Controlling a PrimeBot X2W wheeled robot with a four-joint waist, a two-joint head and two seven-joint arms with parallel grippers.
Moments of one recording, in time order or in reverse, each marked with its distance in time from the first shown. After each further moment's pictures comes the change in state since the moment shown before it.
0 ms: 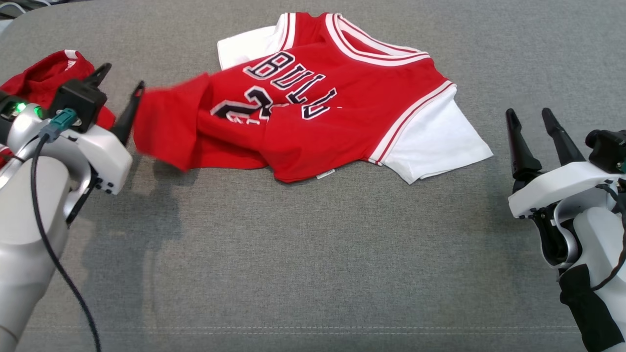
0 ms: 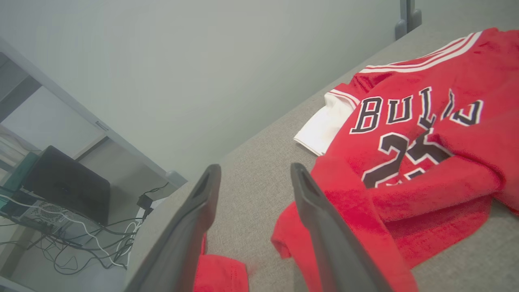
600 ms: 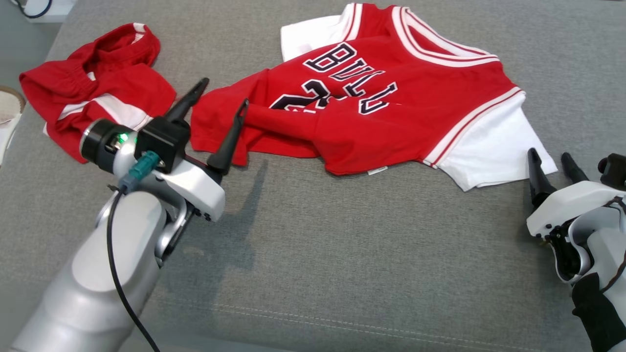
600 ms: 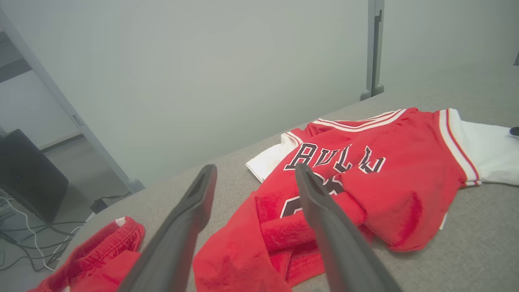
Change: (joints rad) left arm 0.213 -0.180 0.167 -0.324 0.020 0.077 -0.001; right arm -0.044 0.000 -0.021 0.300 0.035 0.000 0.020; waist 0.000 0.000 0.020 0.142
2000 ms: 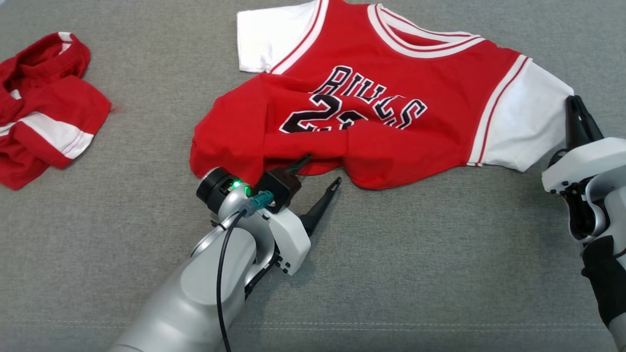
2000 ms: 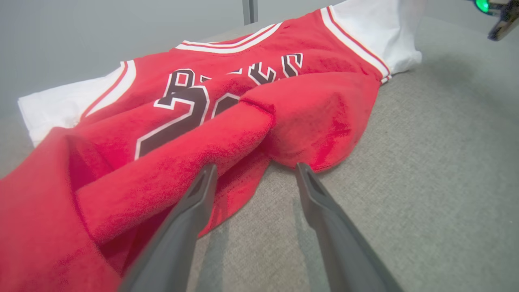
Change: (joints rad) left arm -0.001 -0.284 -0.147 0.319 0.047 -0.131 0.000; right arm -0.092 -0.004 -0.090 -0.055 -0.085 0.000 -0.017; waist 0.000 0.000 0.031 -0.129
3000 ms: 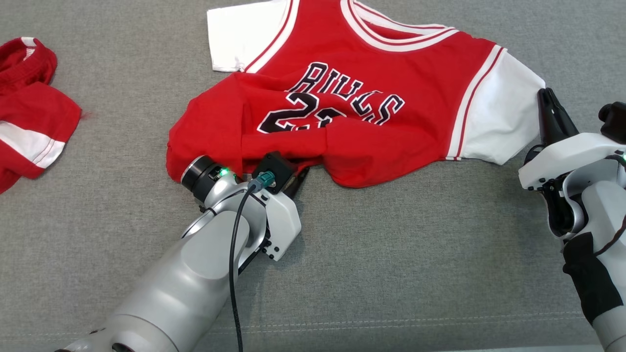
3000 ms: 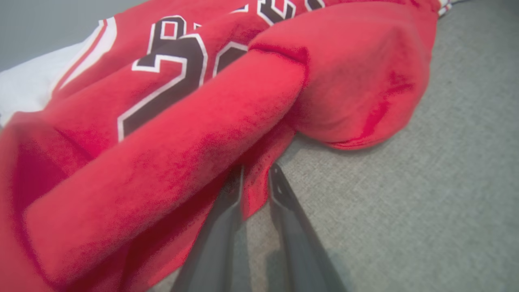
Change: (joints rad) left arm -0.152 -0.014 -0.211 0.244 -0.141 0.069 0.057; right arm -0.011 0.044 0.055 -0.033 0.003 0.000 -0.001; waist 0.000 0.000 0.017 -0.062
